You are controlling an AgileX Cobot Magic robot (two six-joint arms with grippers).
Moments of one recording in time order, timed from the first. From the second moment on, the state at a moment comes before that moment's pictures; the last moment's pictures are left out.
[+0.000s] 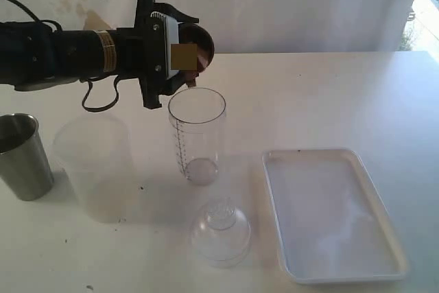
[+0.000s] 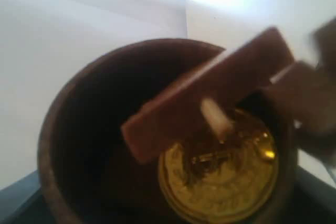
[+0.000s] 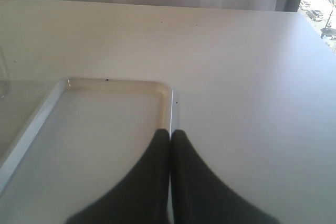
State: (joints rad) left arm -0.38 1.87 -1.19 1.09 -0.56 0.40; right arm 0.00 0.01 0.00 -0.04 0.35 0.04
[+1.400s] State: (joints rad) left arm -0.38 1.87 -1.19 1.11 -0.59 1.09; right arm 0.00 0.01 0.00 -0.04 0.35 0.05
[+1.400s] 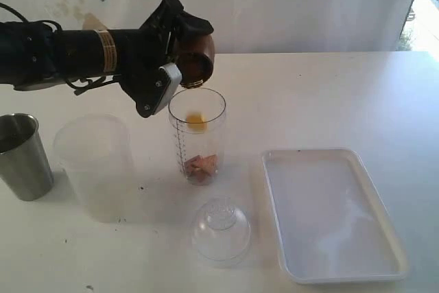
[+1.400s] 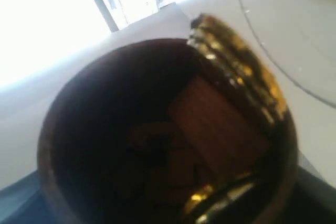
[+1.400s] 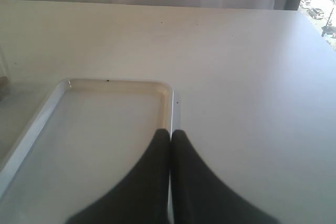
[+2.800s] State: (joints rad) left arm -0.38 1.87 -1.19 1.14 -0.72 1.31; right arm 0.00 0.01 0.00 -0.04 0.35 0.05
